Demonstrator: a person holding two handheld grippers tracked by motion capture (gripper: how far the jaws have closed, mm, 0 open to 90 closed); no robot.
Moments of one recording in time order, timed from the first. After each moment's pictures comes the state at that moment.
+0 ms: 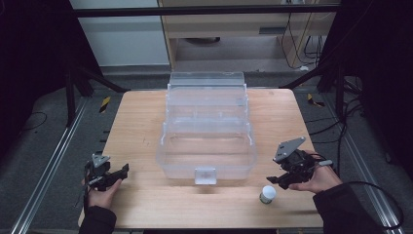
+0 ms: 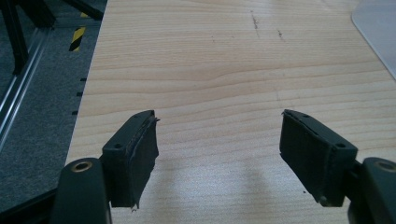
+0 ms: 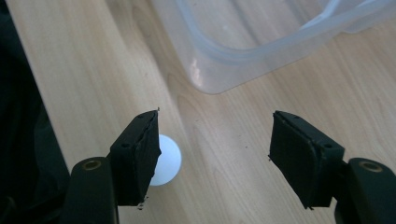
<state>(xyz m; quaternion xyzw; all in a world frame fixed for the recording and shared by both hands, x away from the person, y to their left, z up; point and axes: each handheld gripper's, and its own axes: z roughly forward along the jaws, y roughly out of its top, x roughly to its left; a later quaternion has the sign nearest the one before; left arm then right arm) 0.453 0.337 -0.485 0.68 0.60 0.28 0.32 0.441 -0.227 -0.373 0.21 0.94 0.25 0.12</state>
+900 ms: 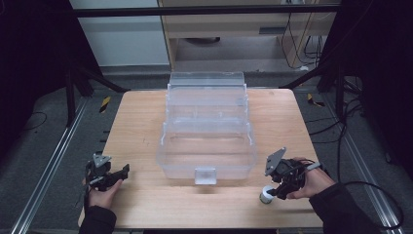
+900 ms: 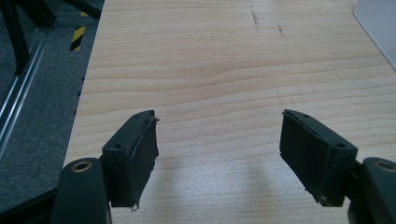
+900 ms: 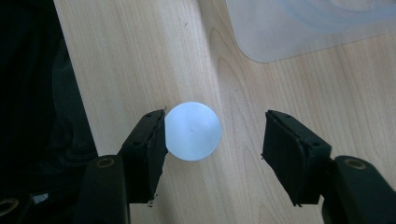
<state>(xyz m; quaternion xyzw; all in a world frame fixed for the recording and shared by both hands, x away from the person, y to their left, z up) 0.454 0.335 -0.486 0.69 0.60 0.28 0.31 0.434 -0.207 -0.392 0.14 0.98 0.16 0.07</state>
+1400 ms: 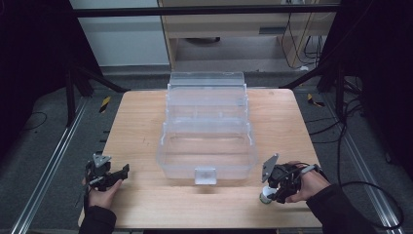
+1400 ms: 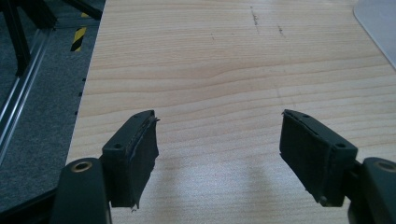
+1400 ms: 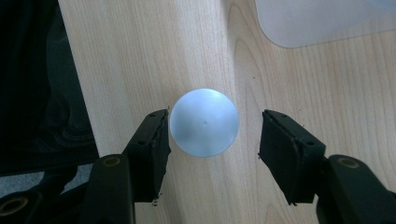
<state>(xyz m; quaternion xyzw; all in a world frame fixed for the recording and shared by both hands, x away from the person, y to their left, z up) 0.454 0.335 -0.486 0.69 0.60 0.28 0.31 0.432 -0.200 -0.409 0.11 0.99 0.11 0.06</state>
